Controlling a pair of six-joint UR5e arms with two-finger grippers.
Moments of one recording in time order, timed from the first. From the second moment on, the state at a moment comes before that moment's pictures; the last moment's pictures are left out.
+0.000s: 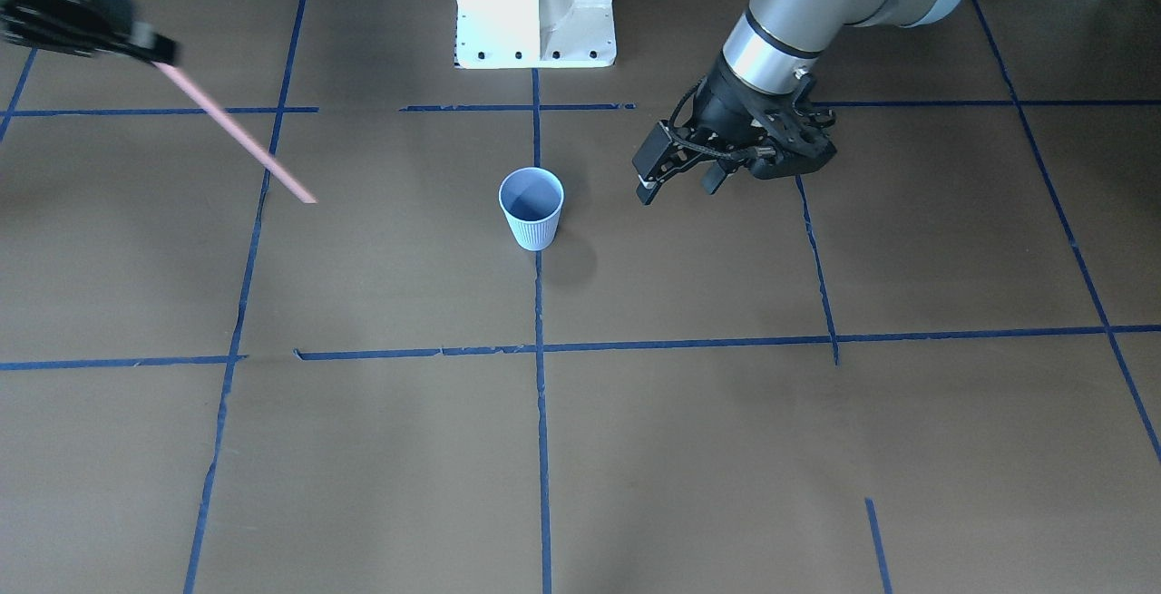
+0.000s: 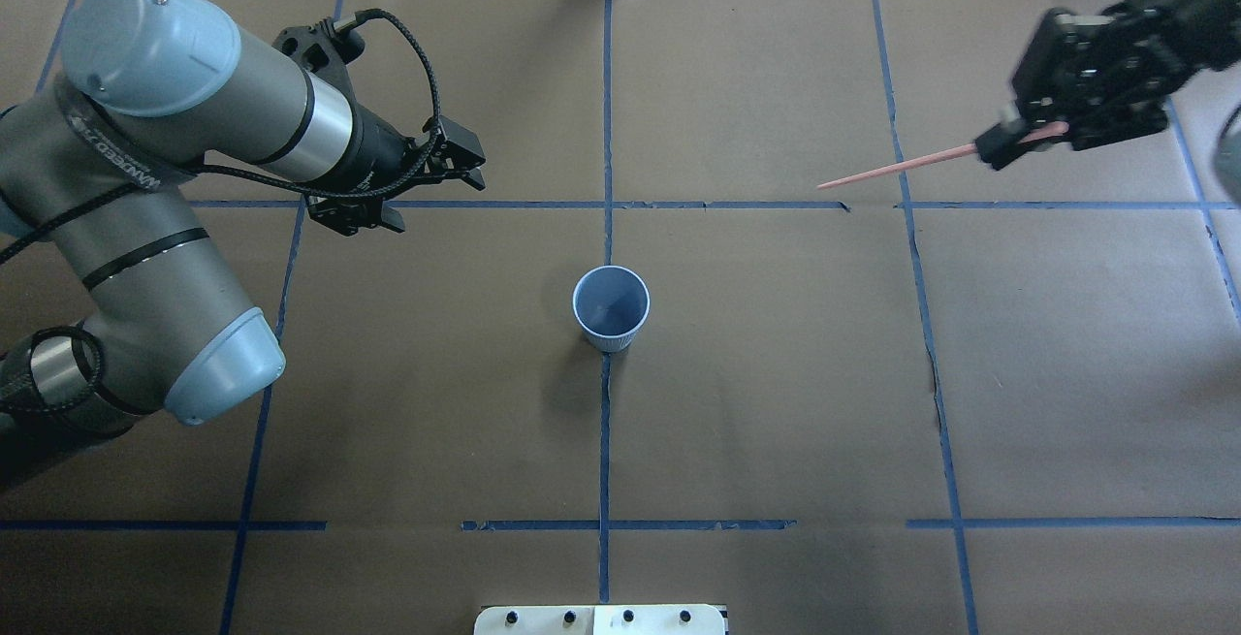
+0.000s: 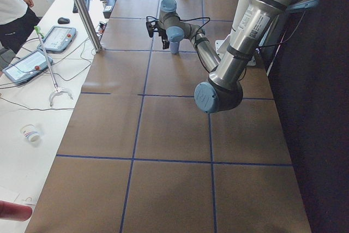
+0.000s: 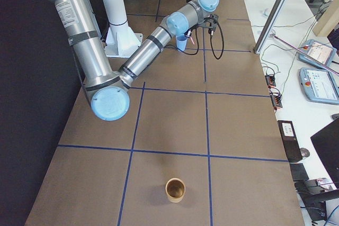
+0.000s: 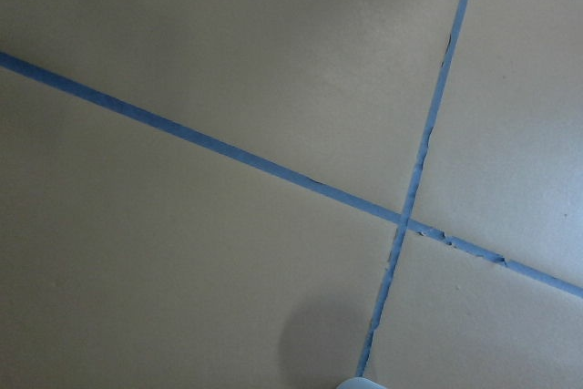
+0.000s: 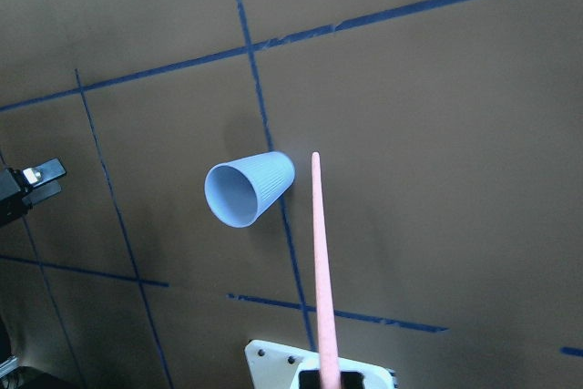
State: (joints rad) left arm -0.76 -2.08 -1.88 -1.80 -2.05 -1.56; right arm 1.15 -1.15 2.00 -1.71 2.87 0.98
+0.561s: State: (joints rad) left arm -0.77 -2.07 -1.91 -1.80 -2.08 -1.56; right arm 0.89 -0.88 1.74 -1.55 2.79 1.19
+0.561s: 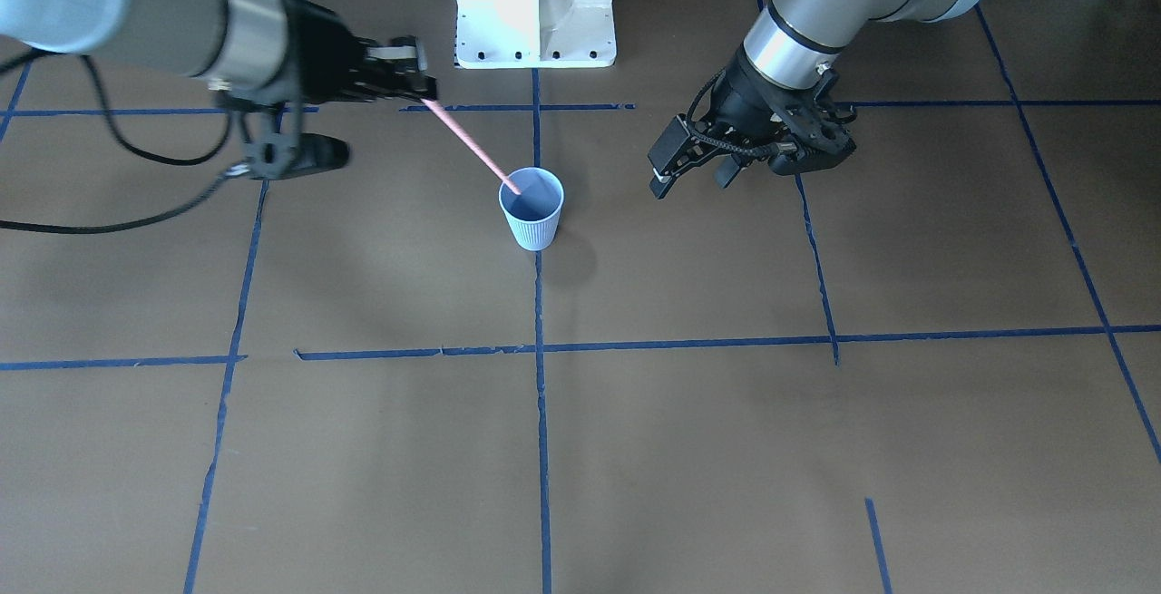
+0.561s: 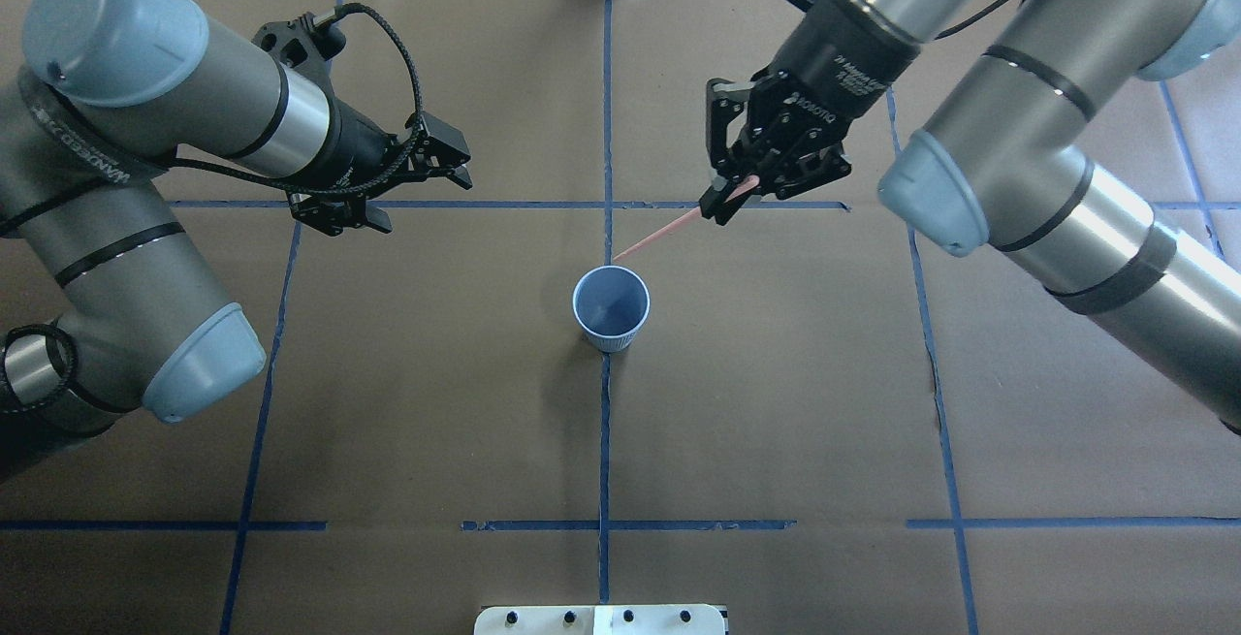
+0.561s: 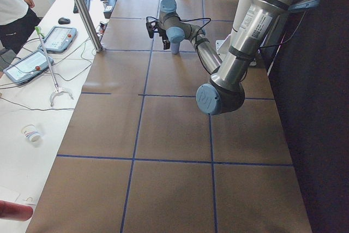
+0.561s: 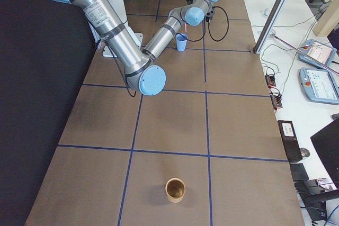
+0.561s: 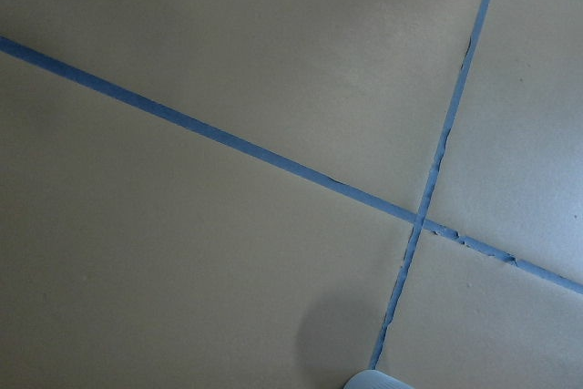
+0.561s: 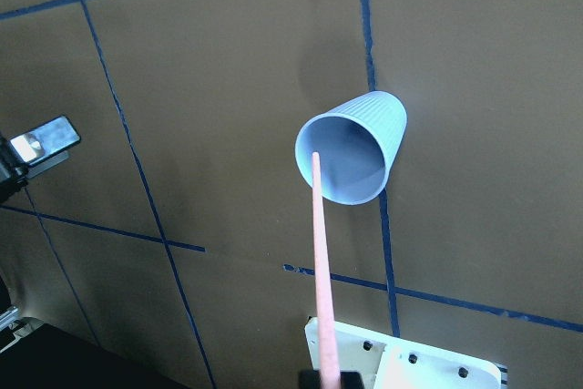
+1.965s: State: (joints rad) left arm -0.76 -2.07 -1.92 -1.79 -2.08 -1.57; right arm 0.75 -0.86 1.61 -1.52 2.63 1.33
